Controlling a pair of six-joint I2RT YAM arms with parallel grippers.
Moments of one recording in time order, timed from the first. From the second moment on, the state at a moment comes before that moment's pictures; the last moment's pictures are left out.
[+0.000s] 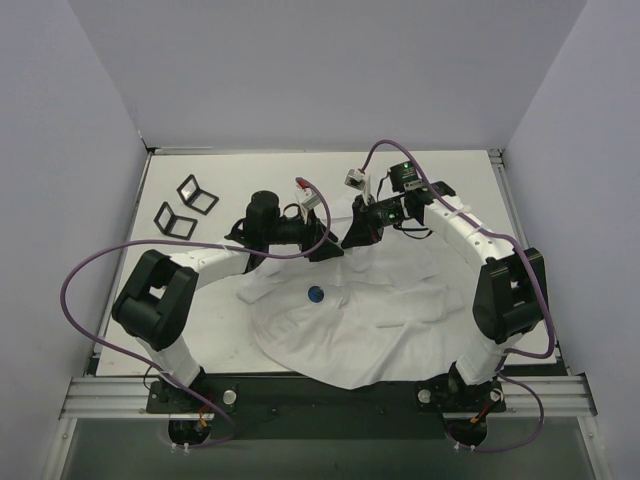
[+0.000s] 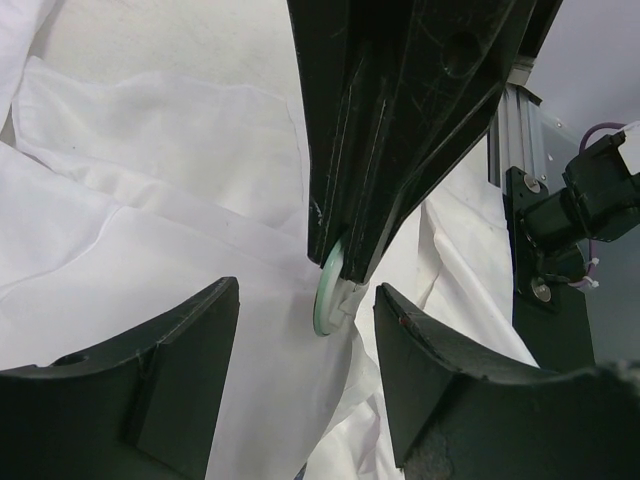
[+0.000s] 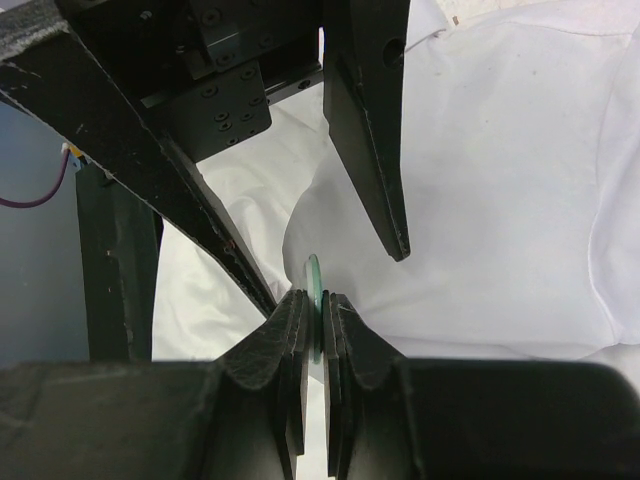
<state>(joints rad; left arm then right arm) -0.53 1.71 0.96 0.49 0.86 -0.26 0.37 1.71 1.36 -0.64 -0.95 -0.39</state>
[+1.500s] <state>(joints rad) -0.54 1.71 0.96 0.45 0.82 -0.21 0.37 1.71 1.36 -0.64 -0.94 -0.40</state>
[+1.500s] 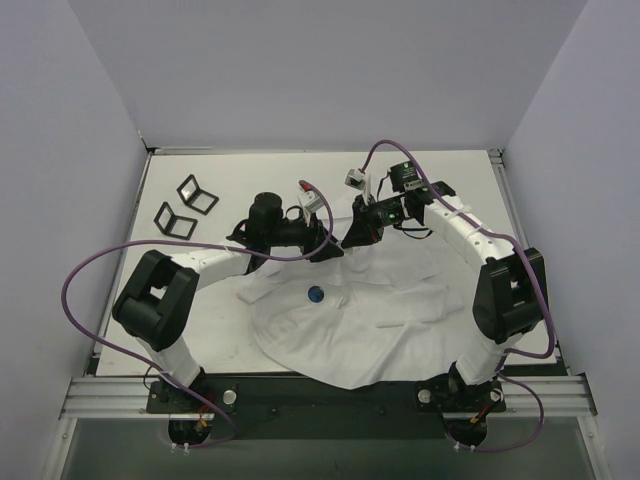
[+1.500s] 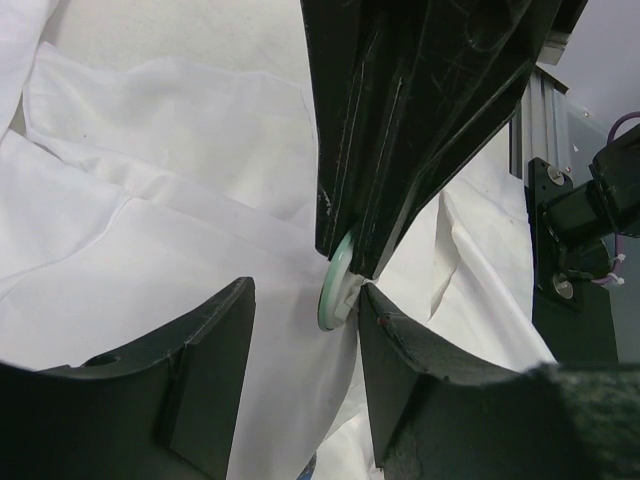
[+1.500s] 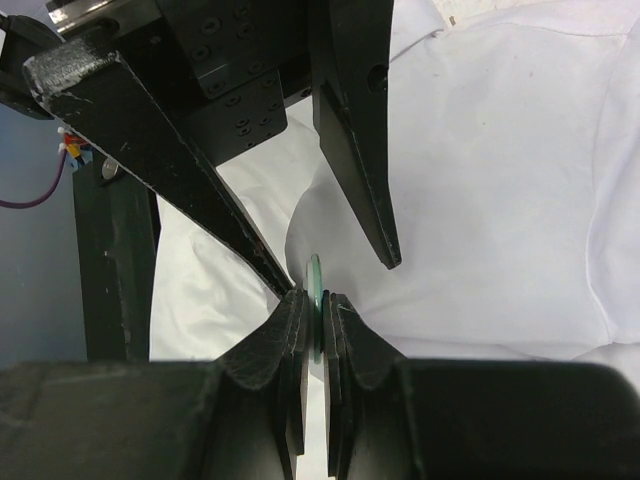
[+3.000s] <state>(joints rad) -0.54 1.70 0.96 0.47 0.70 -0.33 0.37 1.72 1.36 -0.62 -0.90 -0.42</state>
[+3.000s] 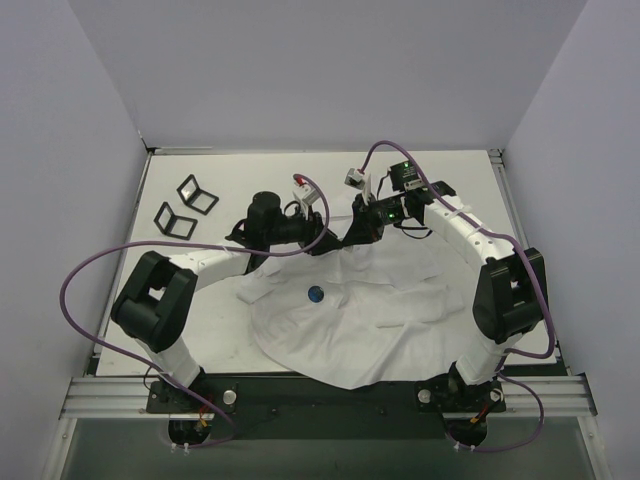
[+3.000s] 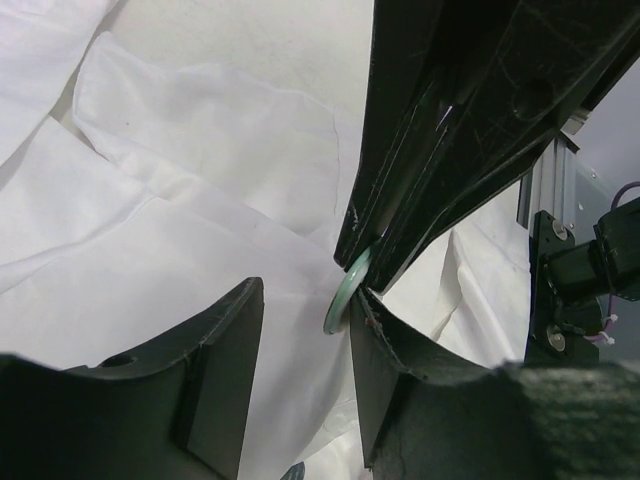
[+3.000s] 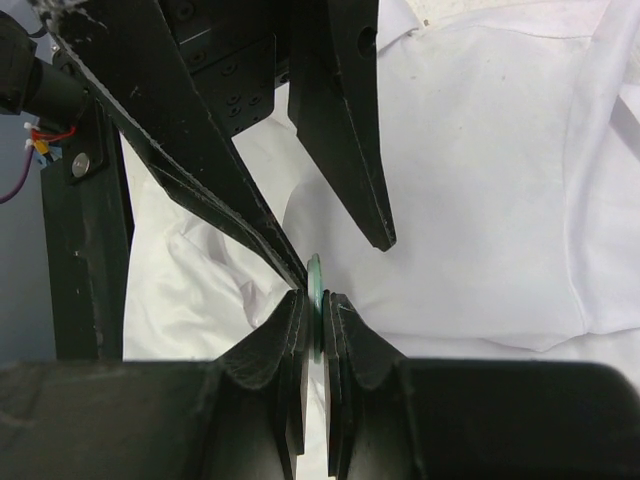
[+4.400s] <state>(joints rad) -0.53 1.70 0.95 0.52 0.90 -0.29 0.36 1.72 1.37 -0.70 -0.98 -0.41</state>
